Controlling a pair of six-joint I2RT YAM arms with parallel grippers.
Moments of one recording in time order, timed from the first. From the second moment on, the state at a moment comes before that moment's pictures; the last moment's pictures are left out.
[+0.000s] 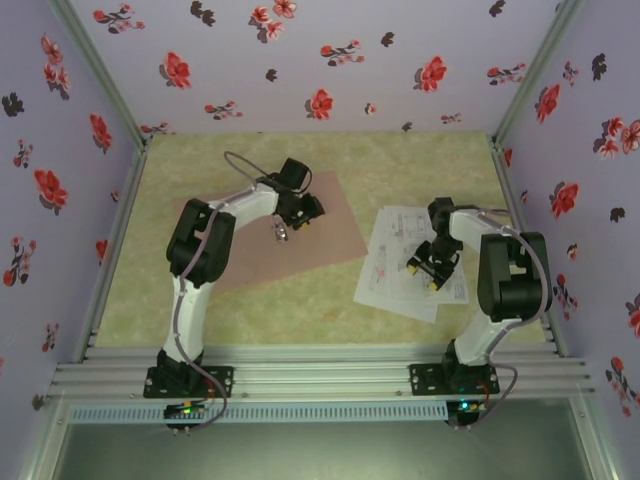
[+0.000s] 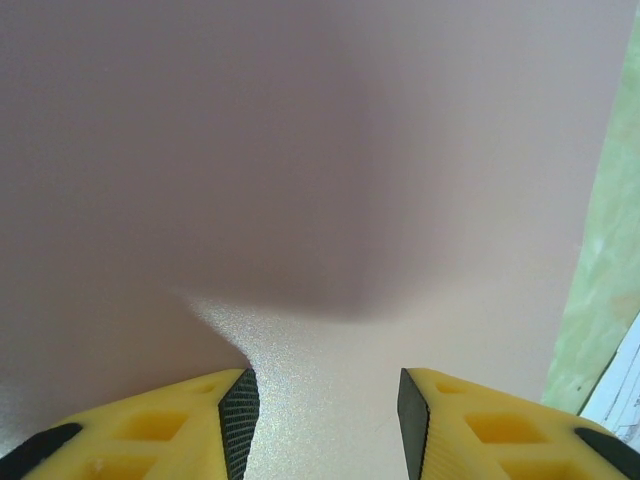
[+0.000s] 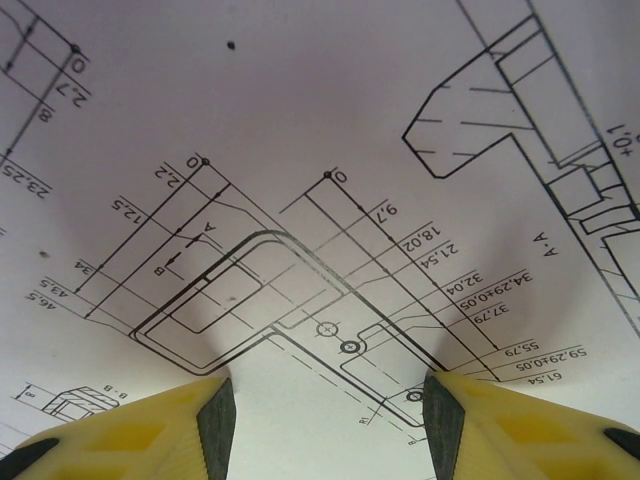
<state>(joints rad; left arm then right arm) -0.53 2.20 1.63 -0.51 0.22 -0.89 0.07 1.71 0.98 -0.93 -0.18 0.81</state>
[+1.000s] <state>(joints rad) -0.59 2.32 1.83 -0.59 0.17 -0.64 0.10 1.80 1.08 -0.96 -0.19 0.80</state>
